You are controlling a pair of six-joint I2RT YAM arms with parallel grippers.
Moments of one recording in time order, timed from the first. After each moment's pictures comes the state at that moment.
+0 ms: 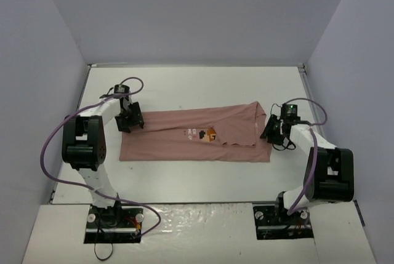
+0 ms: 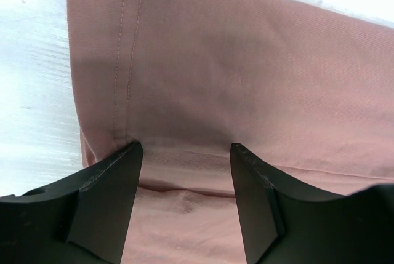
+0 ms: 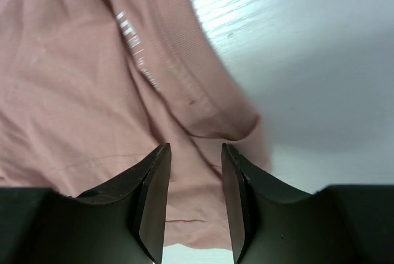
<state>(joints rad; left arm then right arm) -0.02 1.85 1.24 -0.62 0.05 -0.36 -0.07 1.45 0.73 -0.33 -0.14 0.42</state>
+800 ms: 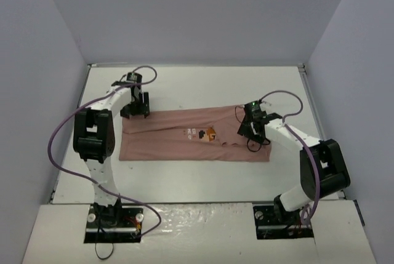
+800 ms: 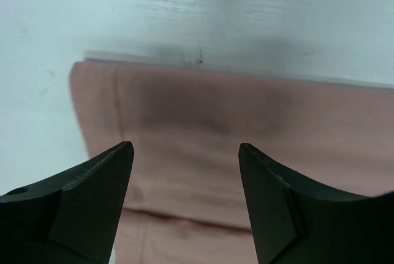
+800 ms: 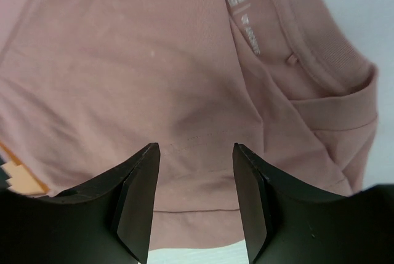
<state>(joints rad) -0.13 1.96 1.50 -0.73 -0.13 -0.23 0.35 1.50 0.86 -0.46 0.24 0.74</state>
